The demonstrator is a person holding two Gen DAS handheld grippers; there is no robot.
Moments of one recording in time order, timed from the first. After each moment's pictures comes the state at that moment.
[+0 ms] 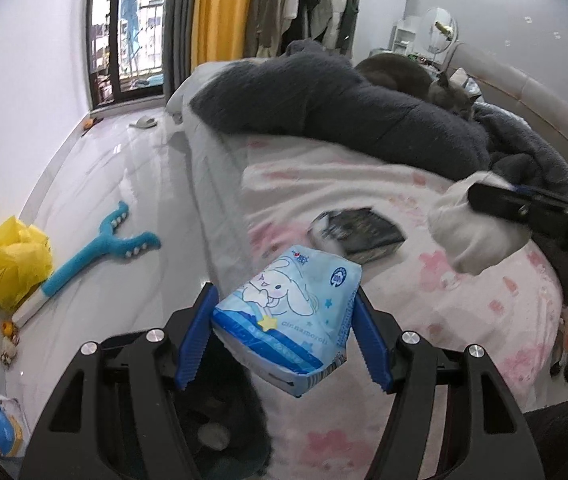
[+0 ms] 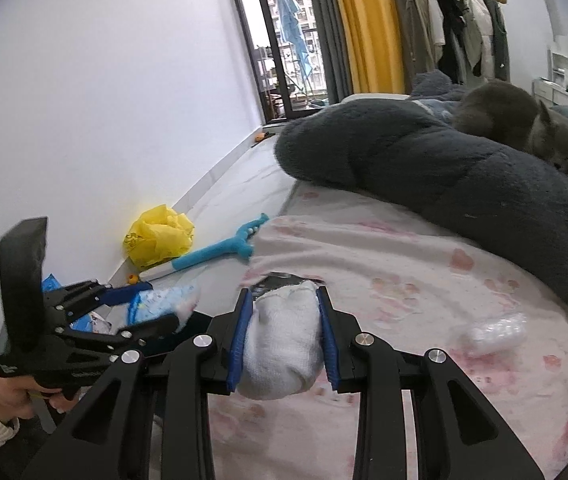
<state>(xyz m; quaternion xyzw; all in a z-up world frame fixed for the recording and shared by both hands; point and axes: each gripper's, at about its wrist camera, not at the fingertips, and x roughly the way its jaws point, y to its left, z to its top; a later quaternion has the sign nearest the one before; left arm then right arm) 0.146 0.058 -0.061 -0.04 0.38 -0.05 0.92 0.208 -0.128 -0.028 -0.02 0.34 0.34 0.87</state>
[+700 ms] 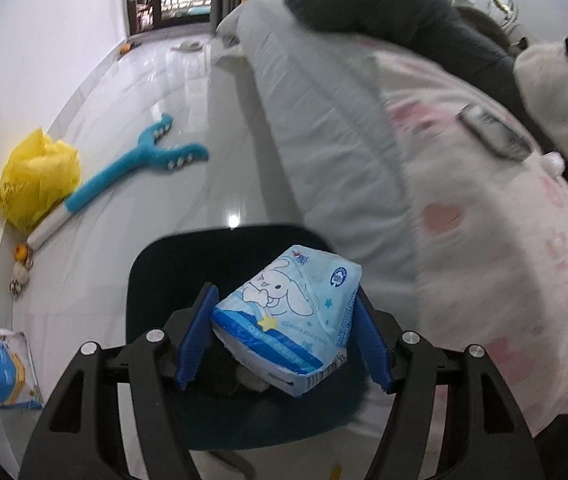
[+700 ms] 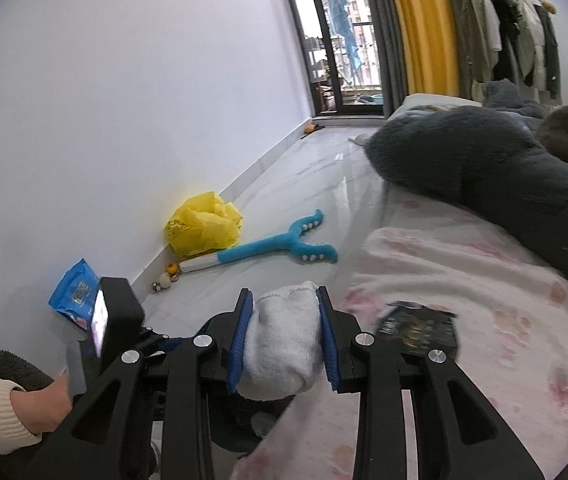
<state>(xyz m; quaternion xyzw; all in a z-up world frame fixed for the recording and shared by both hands) 0.124 0.148 -0.150 -0.08 0.49 0.01 0.87 0.192 -0.022 -0.031 -0.04 0.34 0.41 0.84</state>
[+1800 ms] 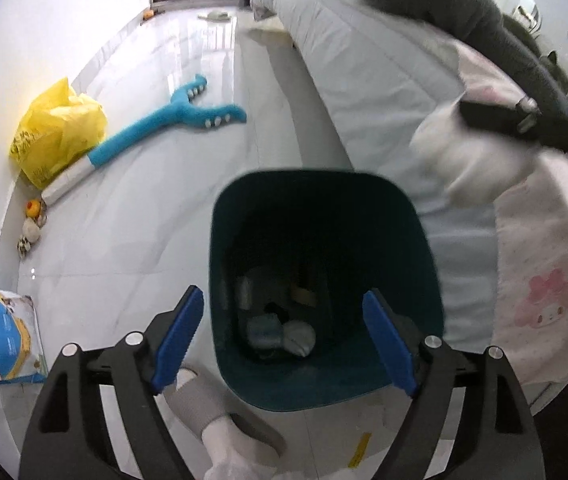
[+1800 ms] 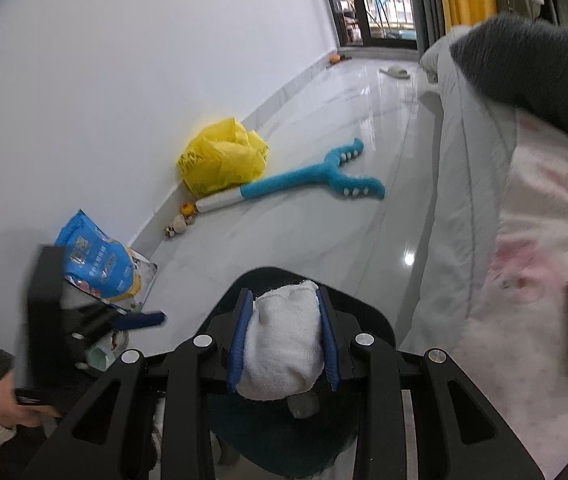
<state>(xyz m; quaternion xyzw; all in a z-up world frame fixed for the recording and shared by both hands) 0.077 0.226 -0.169 -0.11 0.51 0.03 0.85 0.195 0.092 -0.128 -0.07 0.45 0.43 0.78</state>
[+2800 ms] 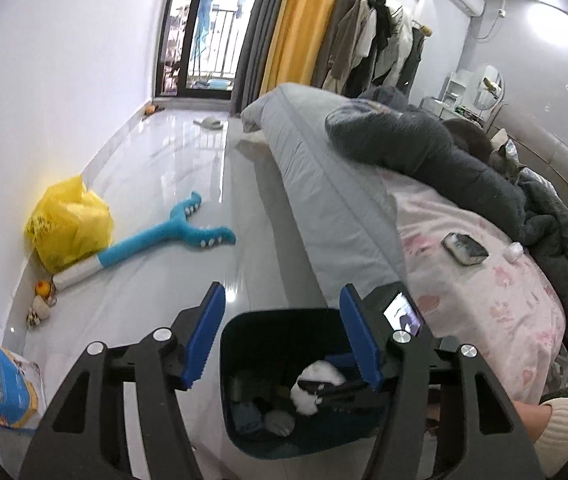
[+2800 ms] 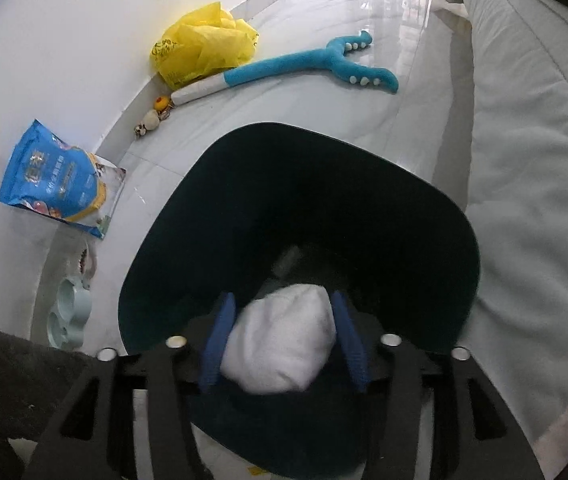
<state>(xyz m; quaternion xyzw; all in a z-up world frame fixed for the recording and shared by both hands) 0.057 0.234 -0.040 -0.11 0.33 0.02 0.94 0.167 0.144 -0.239 -0.18 0.57 0.39 0.70</state>
